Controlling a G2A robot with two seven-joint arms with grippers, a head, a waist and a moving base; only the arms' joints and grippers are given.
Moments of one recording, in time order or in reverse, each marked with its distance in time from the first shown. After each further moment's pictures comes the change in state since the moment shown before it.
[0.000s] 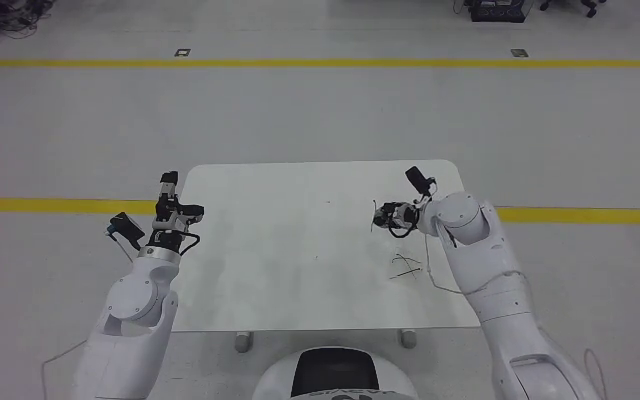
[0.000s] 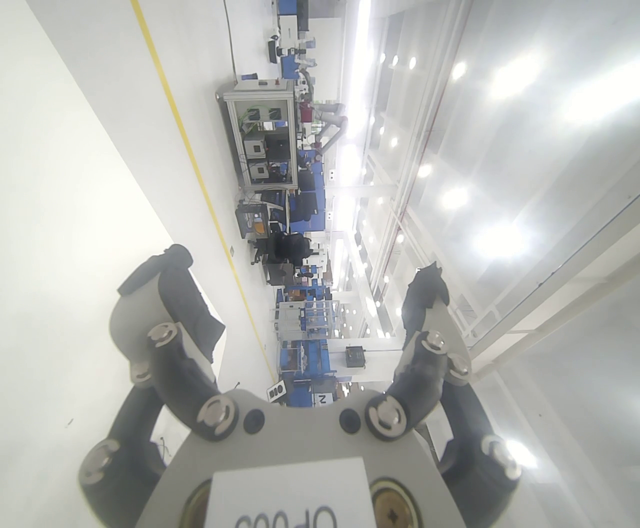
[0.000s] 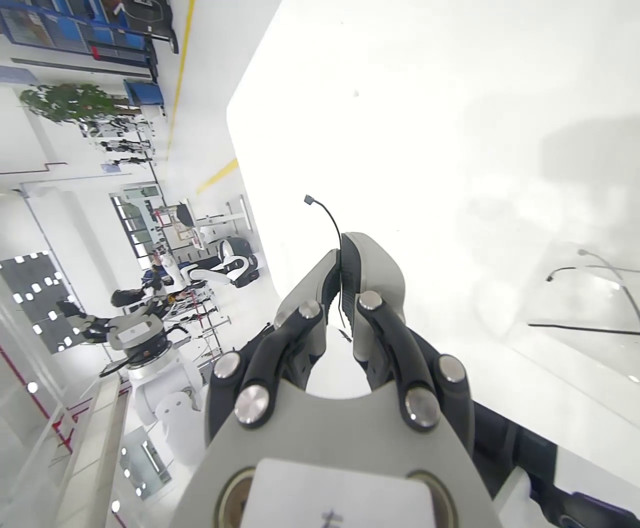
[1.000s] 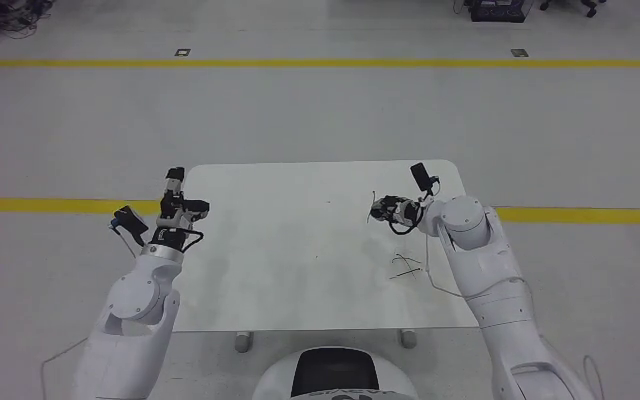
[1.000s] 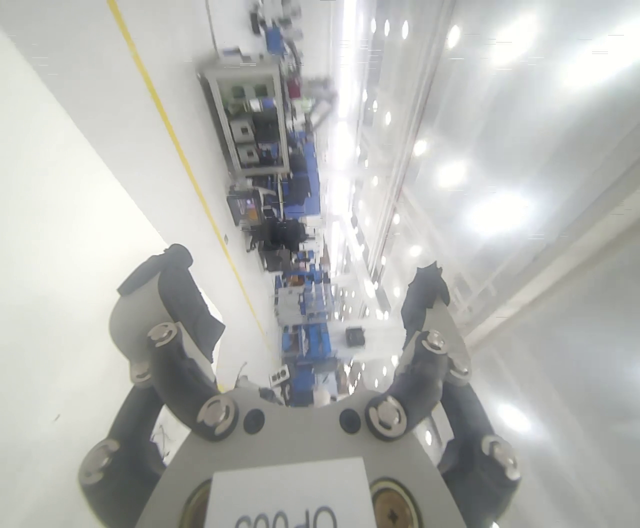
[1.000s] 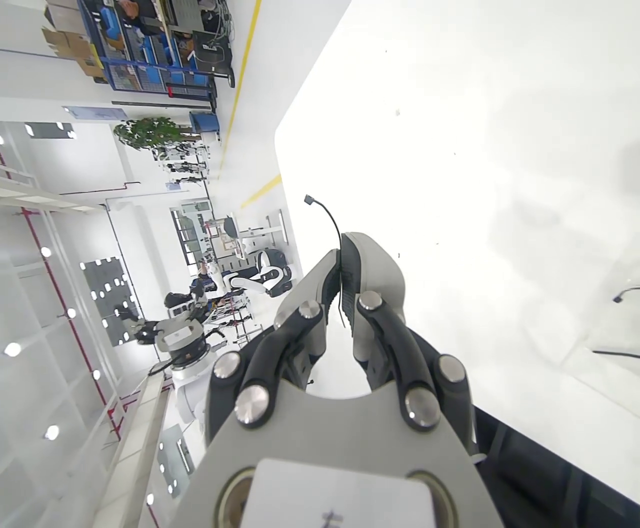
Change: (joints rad) left arm -0.001 0.006 0.017 -0.058 0.069 -0.024 -0.101; right arm -0.049 -0.001 0.028 -0.048 0.113 -0.018 -0.103
